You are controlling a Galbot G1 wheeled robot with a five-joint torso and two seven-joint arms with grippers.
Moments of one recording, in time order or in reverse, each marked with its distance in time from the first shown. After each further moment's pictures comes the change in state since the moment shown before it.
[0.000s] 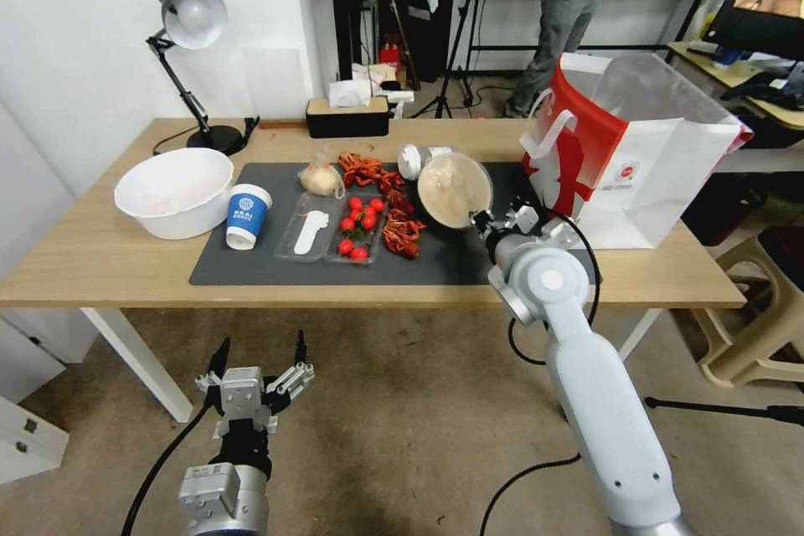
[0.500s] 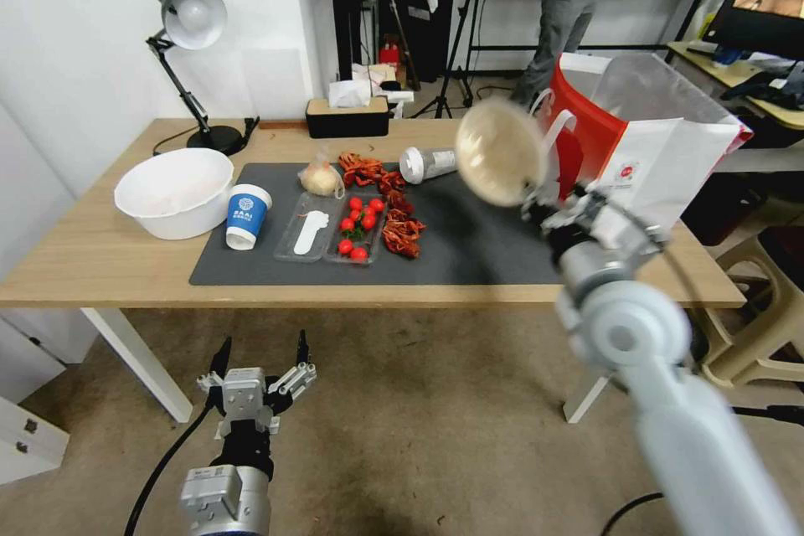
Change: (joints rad) left arm 0.005 -0.002 0.009 -0.001 0.016 -0.012 0.004; right arm -0.191 -0.244 0.061 0.323 -0.265 -0.017 -0.223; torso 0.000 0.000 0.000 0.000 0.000
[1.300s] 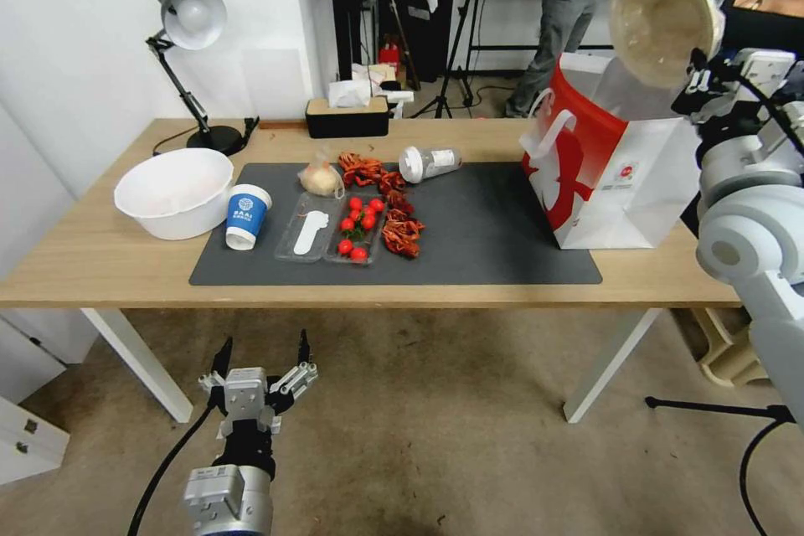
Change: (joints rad) left arm -0.009 -0.007 0.007 0.007 0.010 -0.003 0.001; right arm 0.228 -0.395 0.112 -0.109 -0.301 -0.016 -0.036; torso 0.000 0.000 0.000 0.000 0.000
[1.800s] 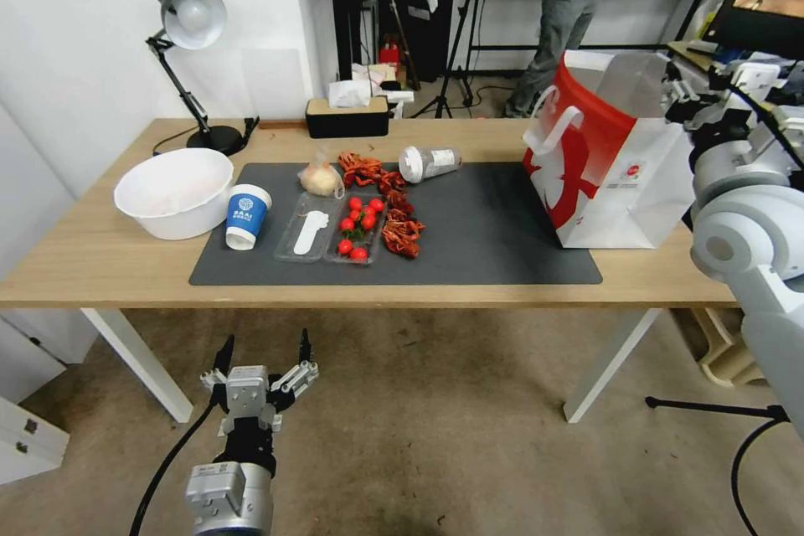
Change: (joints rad) left arm -0.010 0.011 0.001 0.005 -0.004 0.009 0.003; right arm -0.002 0.004 -0.012 -0.001 0.055 -0.011 -0.007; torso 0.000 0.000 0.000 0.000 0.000
